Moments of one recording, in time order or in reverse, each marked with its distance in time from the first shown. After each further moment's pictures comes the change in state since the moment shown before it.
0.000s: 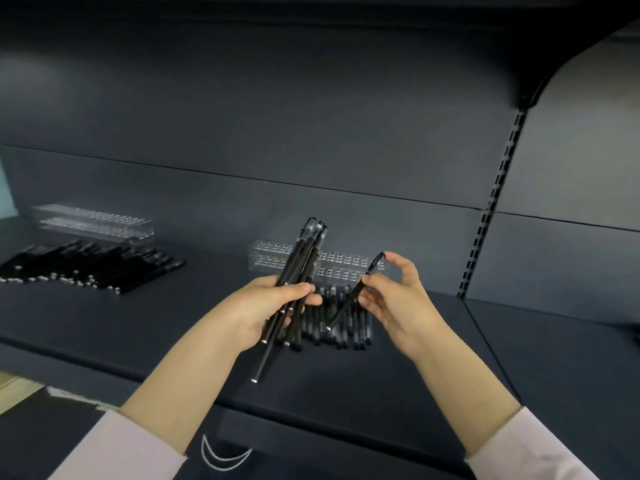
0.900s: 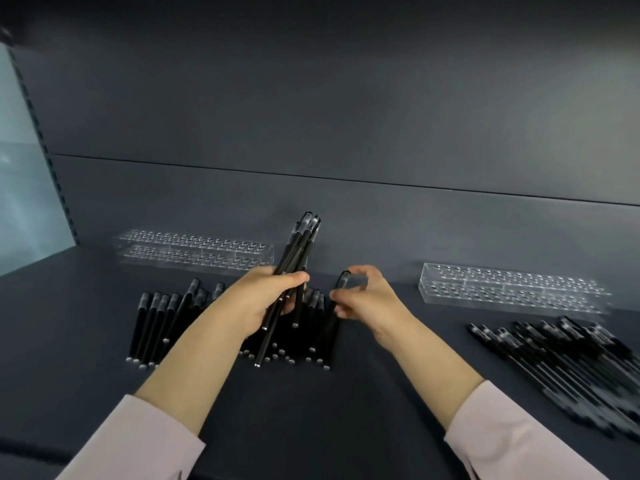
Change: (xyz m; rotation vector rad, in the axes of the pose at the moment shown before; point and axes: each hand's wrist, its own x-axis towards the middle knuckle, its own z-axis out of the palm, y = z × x) left_hand 0.136 0.004 -0.369 0.056 0.061 -0.024; right_hand 0.127 0.140 0.360 -0.421 -0.003 0.063
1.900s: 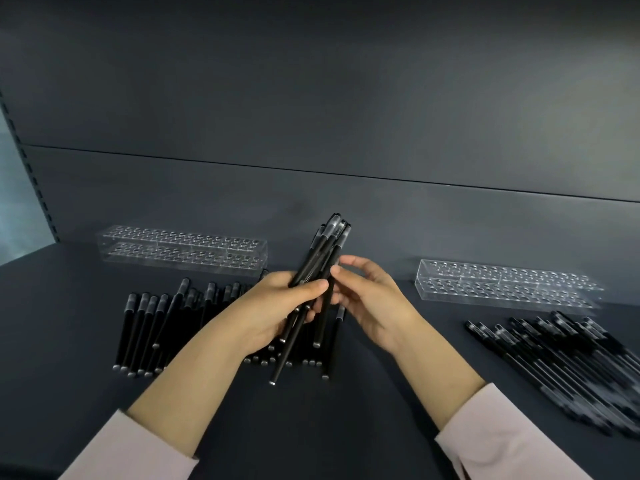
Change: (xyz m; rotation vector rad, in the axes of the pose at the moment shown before) left_hand -0.011 -0.008 0.014 -0.036 -0.249 0.121; right_hand -0.002 -0.004 0.001 0.541 -0.136 -0.038
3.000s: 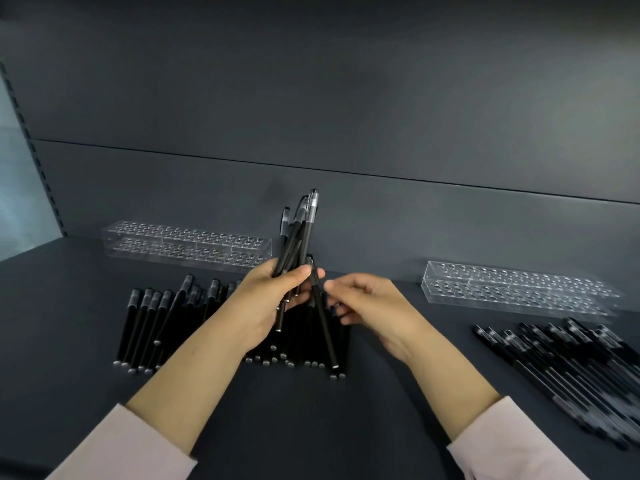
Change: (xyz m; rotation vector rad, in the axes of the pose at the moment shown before) left_hand 0.009 -0.005 -0.007 -0.226 0.164 0.075; right_hand -0.003 0.004 -0.007 -0.503 -0.024 0.008
